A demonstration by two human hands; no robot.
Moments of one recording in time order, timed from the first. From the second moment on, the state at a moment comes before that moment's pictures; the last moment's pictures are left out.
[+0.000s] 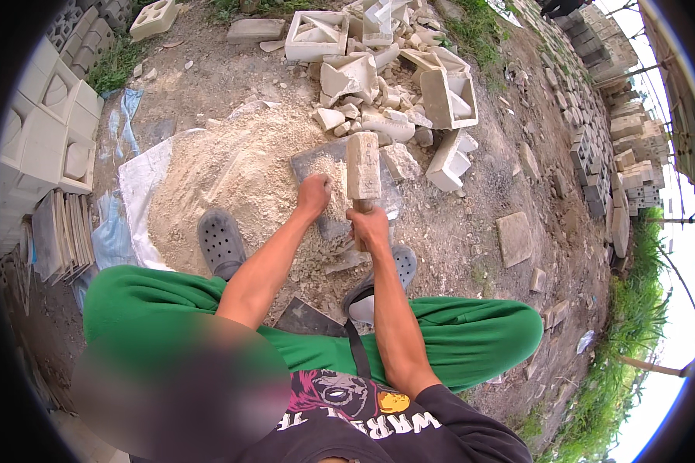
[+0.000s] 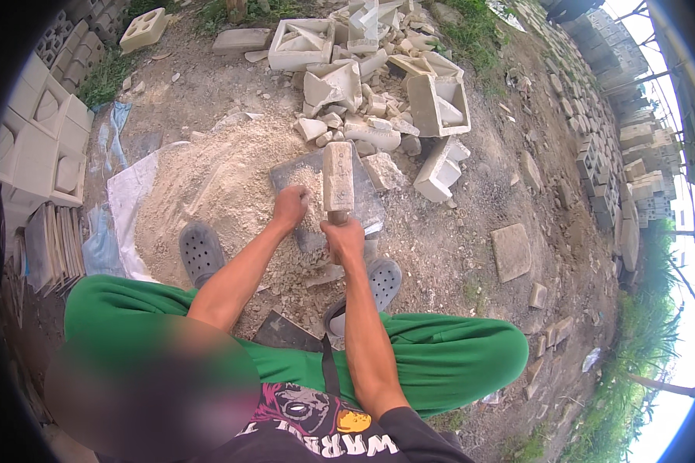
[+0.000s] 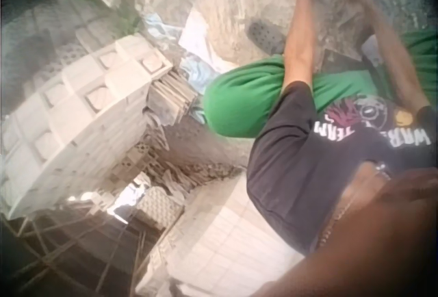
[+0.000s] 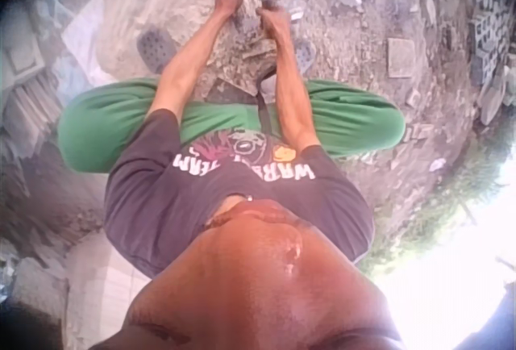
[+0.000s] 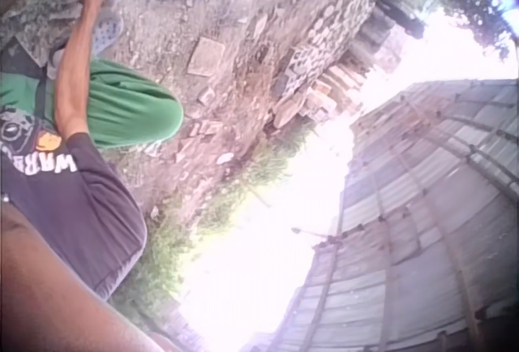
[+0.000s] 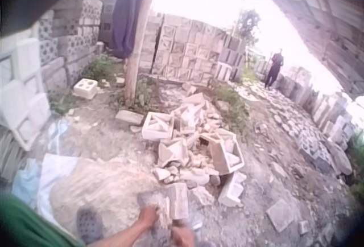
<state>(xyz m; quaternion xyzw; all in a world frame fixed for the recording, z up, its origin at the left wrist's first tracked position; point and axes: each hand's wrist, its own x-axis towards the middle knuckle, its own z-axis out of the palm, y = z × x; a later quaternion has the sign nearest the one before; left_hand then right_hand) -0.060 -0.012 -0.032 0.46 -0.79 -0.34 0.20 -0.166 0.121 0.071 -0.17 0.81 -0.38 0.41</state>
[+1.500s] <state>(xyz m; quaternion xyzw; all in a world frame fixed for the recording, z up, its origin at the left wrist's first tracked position) -0.048 0.017 -0.016 0.53 -0.73 -0.39 0.19 -0.165 0.142 0.009 -0.26 0.85 -0.26 0.38</state>
